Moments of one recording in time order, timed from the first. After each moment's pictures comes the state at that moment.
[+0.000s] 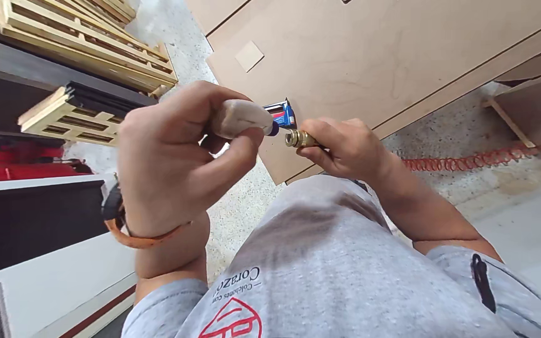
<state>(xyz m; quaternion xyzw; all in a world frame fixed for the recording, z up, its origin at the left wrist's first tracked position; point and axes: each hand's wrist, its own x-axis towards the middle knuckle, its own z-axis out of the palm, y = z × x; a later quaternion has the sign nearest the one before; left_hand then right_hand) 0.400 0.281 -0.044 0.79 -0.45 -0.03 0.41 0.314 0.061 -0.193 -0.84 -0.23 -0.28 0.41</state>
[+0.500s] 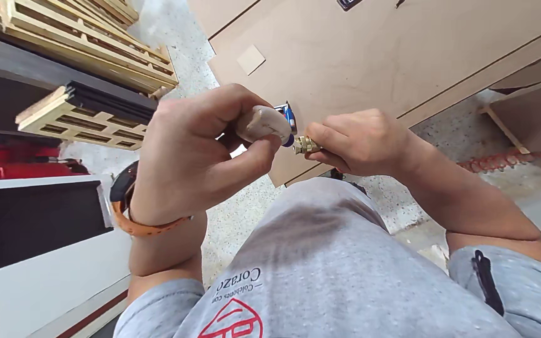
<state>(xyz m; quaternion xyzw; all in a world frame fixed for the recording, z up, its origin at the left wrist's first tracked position) 0.405 0.275 -0.041 0.76 -0.48 -0.11 0.42 0.316 0.035 -0.164 -0.88 -0.32 -0.27 0.22</state>
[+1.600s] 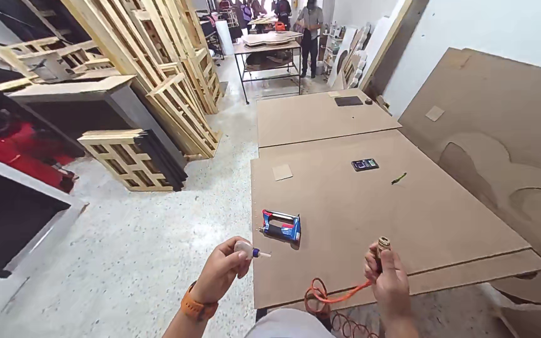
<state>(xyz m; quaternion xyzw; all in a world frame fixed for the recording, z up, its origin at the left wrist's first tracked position) 0.383 0.388 -0.216 0.49 -0.12 -0.19 0.84 0.306 0.002 -0.263 -0.58 0.07 -0.23 0.78</state>
